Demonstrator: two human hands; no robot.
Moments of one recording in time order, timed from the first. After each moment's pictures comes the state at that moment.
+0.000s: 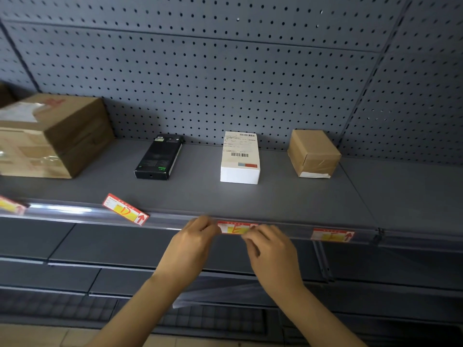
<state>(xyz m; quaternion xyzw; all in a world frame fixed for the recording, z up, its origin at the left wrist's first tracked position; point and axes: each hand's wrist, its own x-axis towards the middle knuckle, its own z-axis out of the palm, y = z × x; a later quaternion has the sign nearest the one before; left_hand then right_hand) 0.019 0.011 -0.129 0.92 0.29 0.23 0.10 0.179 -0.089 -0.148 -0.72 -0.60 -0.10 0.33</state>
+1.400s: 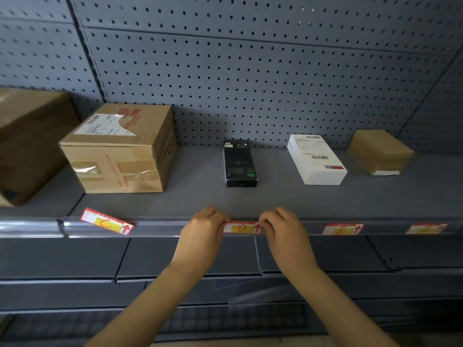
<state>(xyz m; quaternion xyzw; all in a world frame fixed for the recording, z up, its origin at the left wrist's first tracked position) -0.153 0.155 -0.123 0.89 0.30 0.29 0.18 -0.001 0.048 -0.126 -0.78 -0.54 -0.07 0.30</state>
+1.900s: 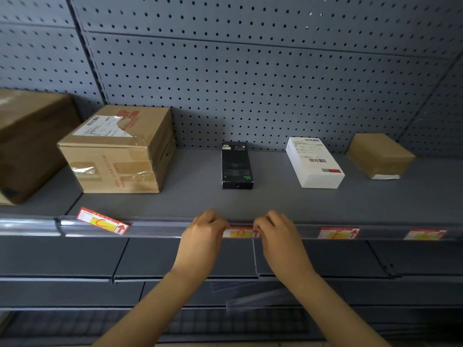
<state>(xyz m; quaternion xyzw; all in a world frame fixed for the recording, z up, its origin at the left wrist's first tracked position) -0.141 0.144 -0.131 0.90 0.34 0.26 0.13 0.006 0.044 -0.131 -0.78 -0.59 -0.07 0.22</state>
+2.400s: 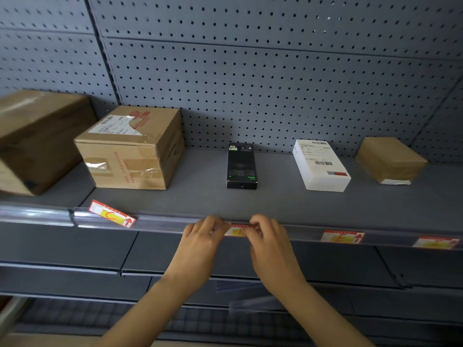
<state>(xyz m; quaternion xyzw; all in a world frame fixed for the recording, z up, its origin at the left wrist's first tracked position) -0.163 0.133 -0.143 0.93 0.30 0.20 0.04 -0.015 0.037 -0.137 -0.74 -0.63 -0.09 0.23</state>
